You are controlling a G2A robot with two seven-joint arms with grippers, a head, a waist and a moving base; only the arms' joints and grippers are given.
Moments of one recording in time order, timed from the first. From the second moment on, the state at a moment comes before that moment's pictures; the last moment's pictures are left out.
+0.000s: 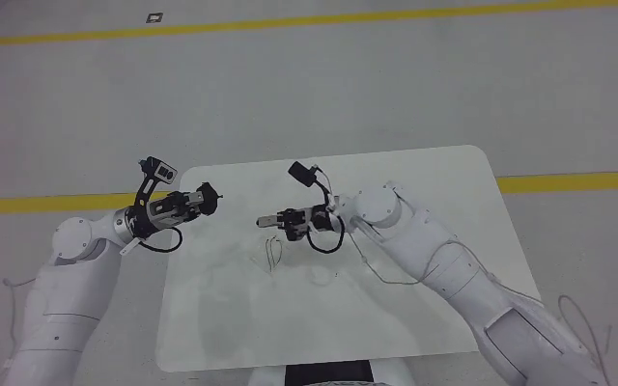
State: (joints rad) left arm 1.29 -0.87 -1.44 -1.36 -0.81 -0.31 -1.31; right arm -0.85 -1.35 0.70 -1.28 0.11 0.11 0.94
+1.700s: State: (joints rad) left arm 1.29 -0.87 -1.44 -1.36 -0.81 -0.31 -1.31; right arm -0.61 -1.62 0.32 -0.99 -0.05 0.34 1.02
